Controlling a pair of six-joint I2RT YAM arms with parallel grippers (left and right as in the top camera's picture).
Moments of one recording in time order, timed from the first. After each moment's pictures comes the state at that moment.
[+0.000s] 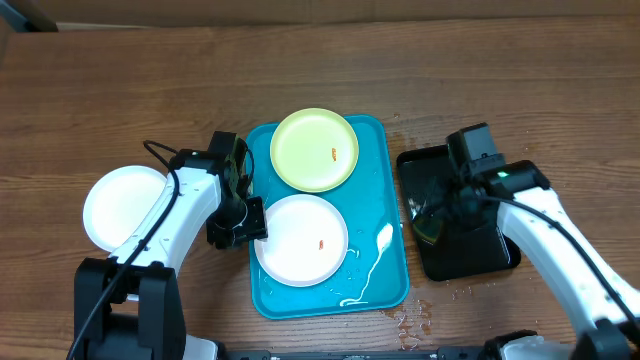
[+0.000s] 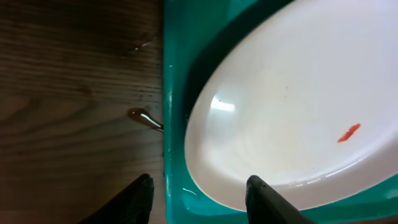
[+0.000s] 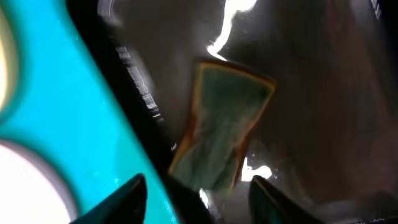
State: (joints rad) left arm -0.15 1.63 1.03 -1.11 0.18 -0.33; right arm 0.26 1.45 0.98 -0.89 -0.06 0.58
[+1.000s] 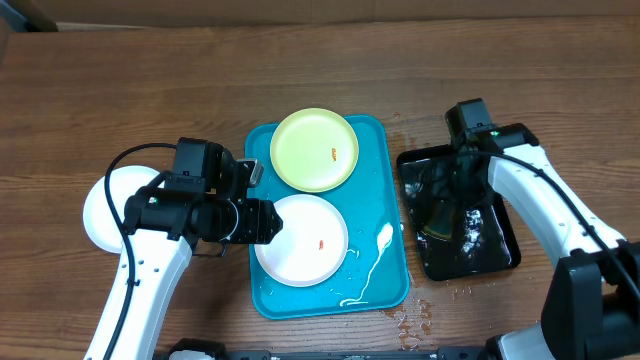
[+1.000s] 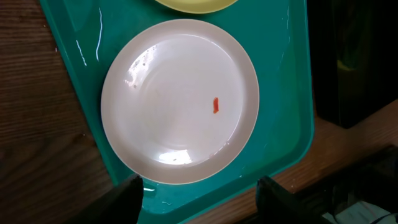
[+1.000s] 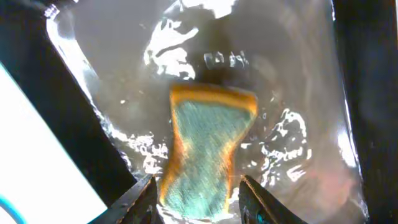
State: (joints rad) left arm -0.15 1.23 1.03 -1.10 0.40 -0.12; right arm 0.20 1.67 1.17 -1.01 0.00 0.42
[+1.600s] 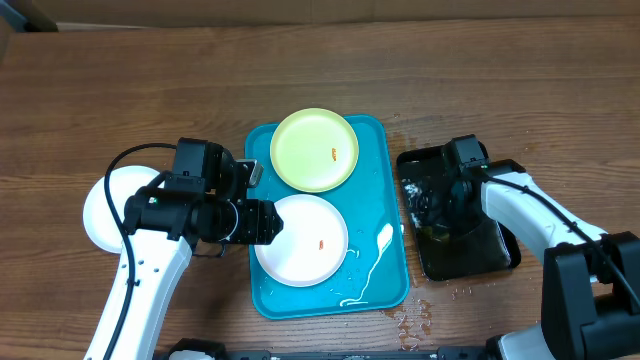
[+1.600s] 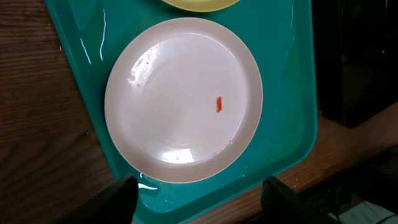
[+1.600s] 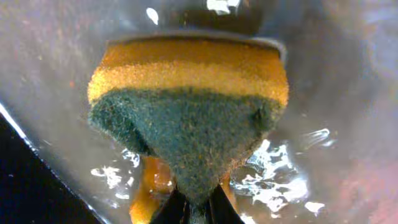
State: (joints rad) left arm -0.15 1.23 1.03 -1.11 0.39 -0.12; right arm 0.20 1.67 0.91 -0.78 -0.06 0.48
